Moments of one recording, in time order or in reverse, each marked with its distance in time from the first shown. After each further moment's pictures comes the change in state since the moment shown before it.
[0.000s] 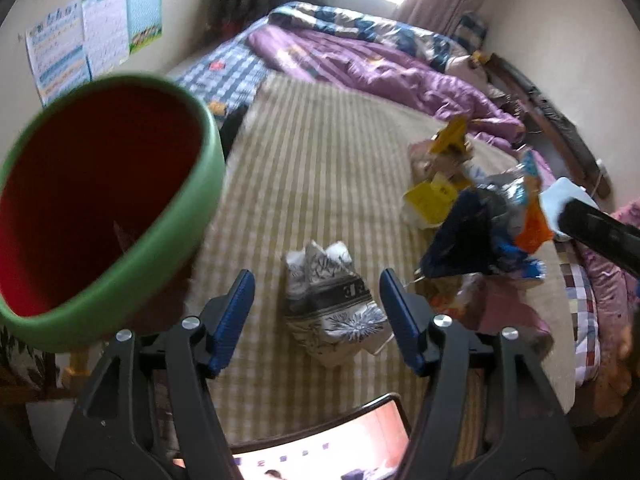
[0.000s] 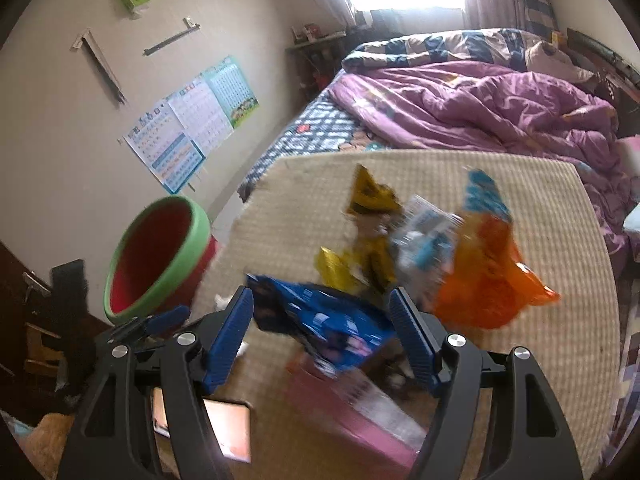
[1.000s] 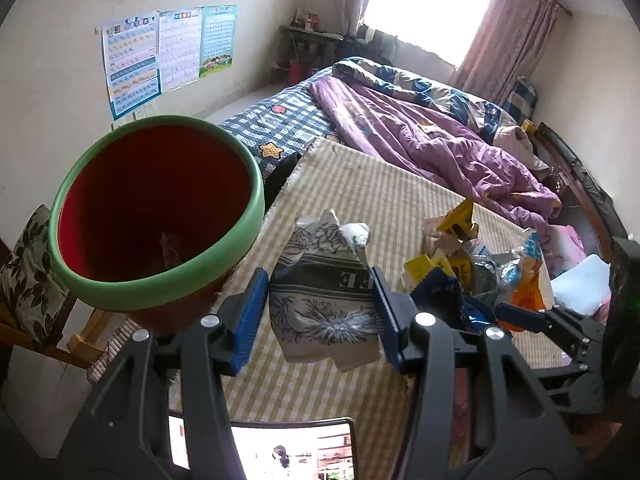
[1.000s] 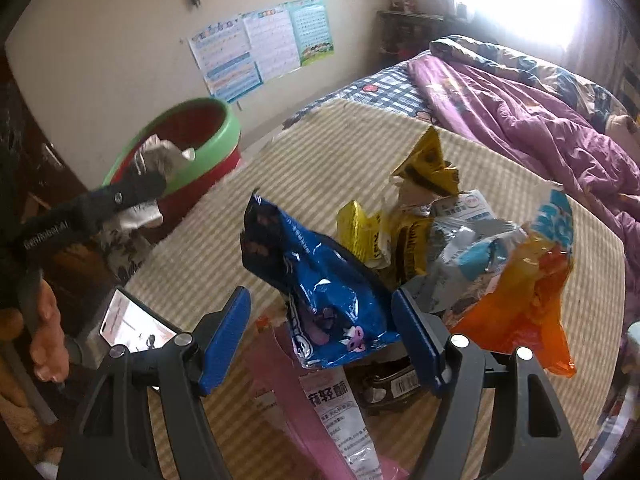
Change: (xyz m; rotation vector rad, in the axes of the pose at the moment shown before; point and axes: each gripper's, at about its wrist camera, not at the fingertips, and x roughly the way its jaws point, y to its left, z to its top) left arm -0.065 -0.026 0.006 -0.177 -0.219 0.171; right arm 0.045 0.015 -0.013 -0.378 0.162 0.080
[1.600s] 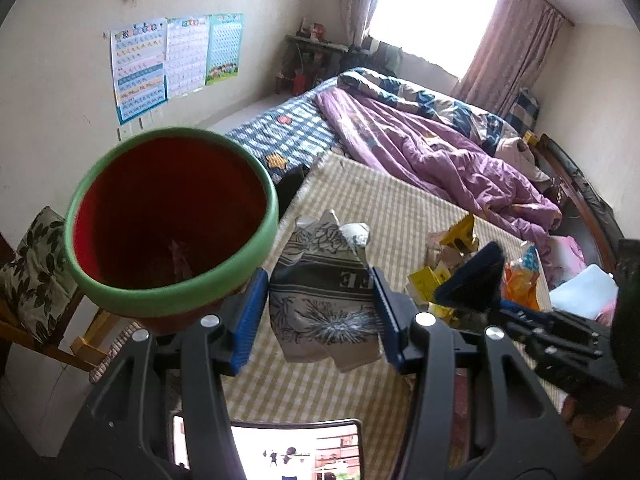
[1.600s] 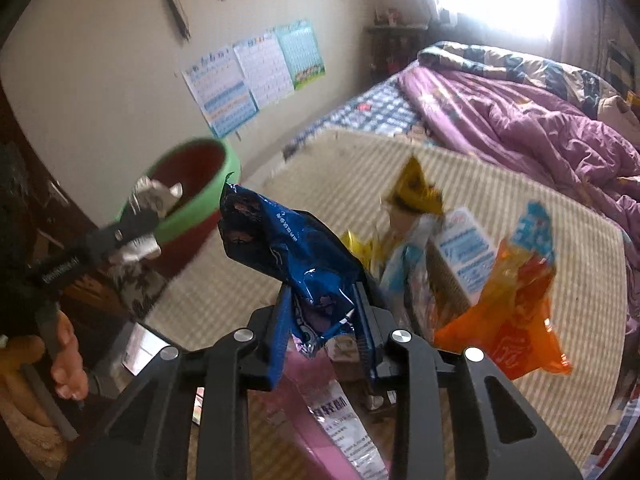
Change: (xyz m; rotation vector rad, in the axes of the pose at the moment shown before) left arm -0.017 0.012 0.005 -0.016 -0.049 0.008; right arm -0.031 -0.011 0.016 0.098 -0.108 0.034
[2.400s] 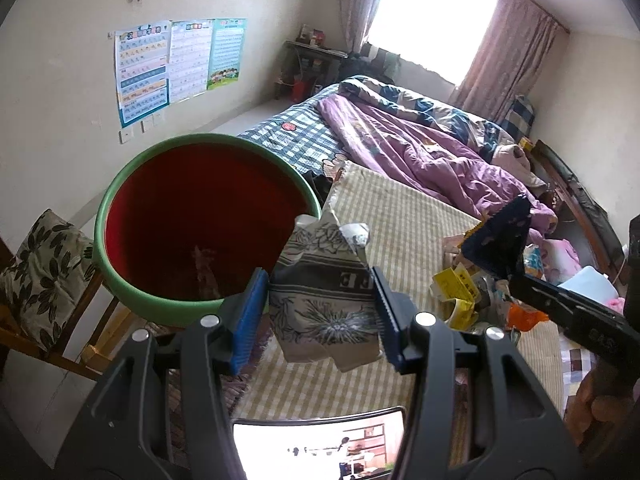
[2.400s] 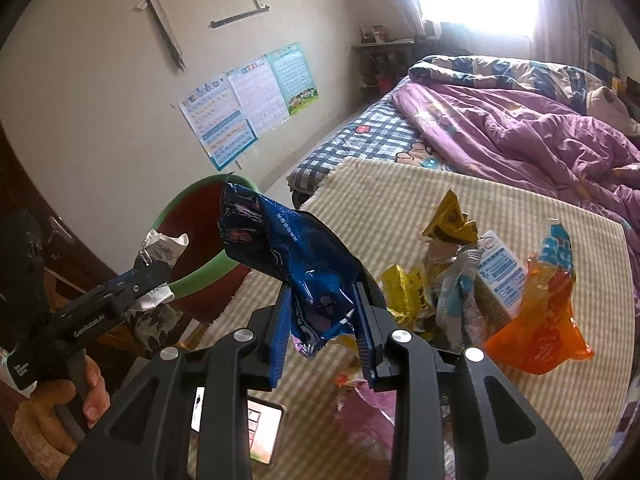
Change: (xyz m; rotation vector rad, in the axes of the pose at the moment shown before) left arm -0.015 0.046 0.003 0.002 -0.013 -0.036; right arm -0.002 0.040 0.019 0.076 -0.064 -0.006
